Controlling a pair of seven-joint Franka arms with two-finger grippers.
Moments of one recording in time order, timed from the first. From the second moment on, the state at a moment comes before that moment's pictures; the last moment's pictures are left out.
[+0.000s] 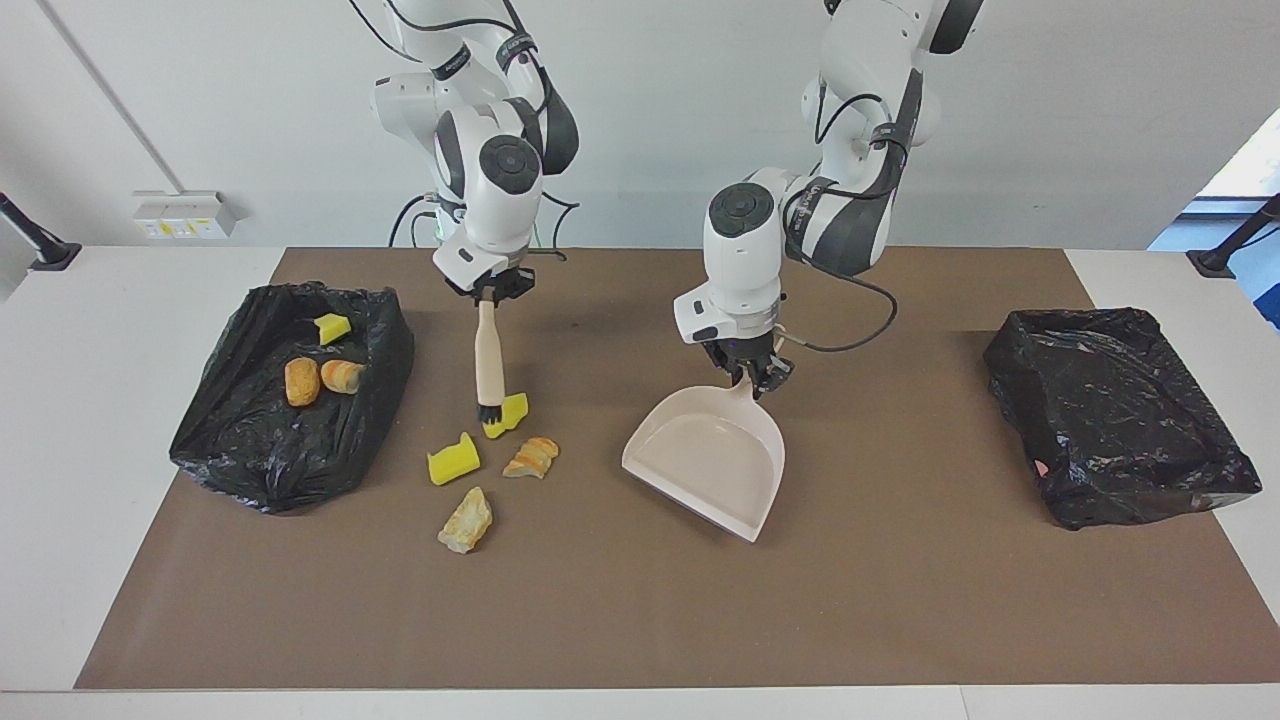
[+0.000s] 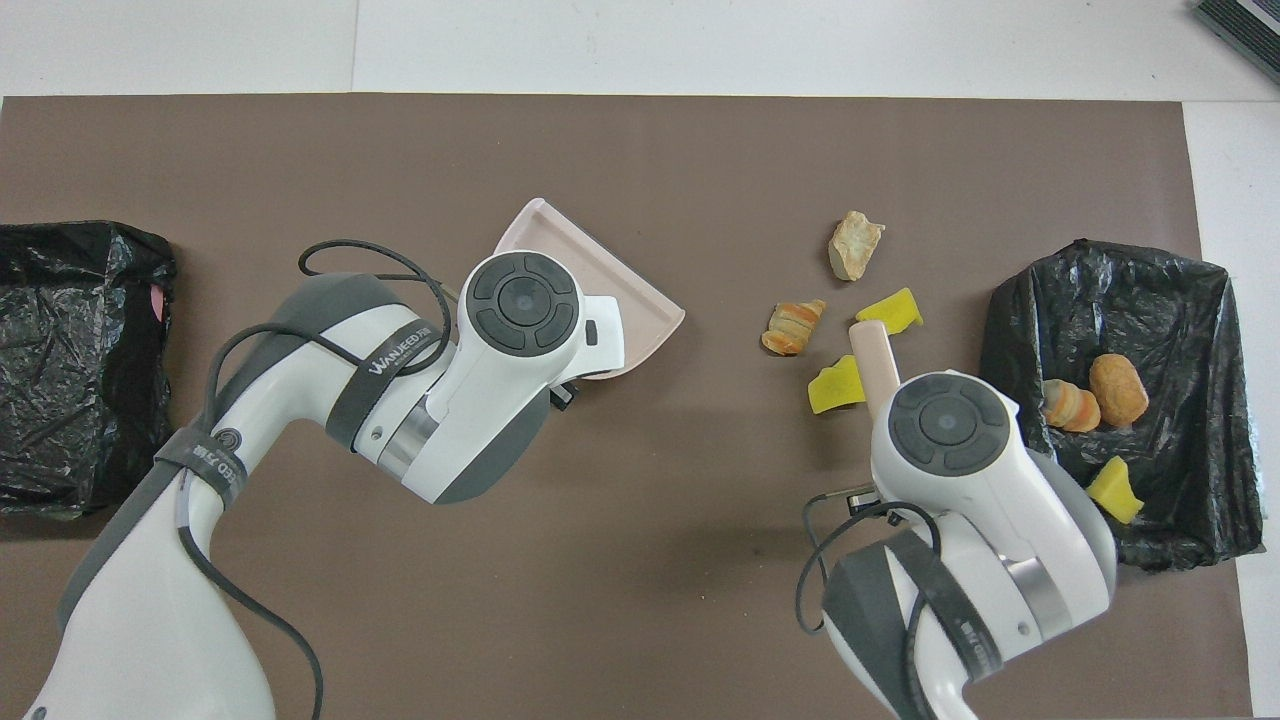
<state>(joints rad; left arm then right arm) -0.41 0.30 -0.21 -1.75 0.24 1.97 0.13 0.02 -0.07 0.30 -2.20 -0.26 1.84 0.26</state>
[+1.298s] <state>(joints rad) -0.47 0.29 -0.23 -1.84 0.24 1.97 0.56 0.08 0.21 0.33 -2.06 0.11 1.89 0.12</state>
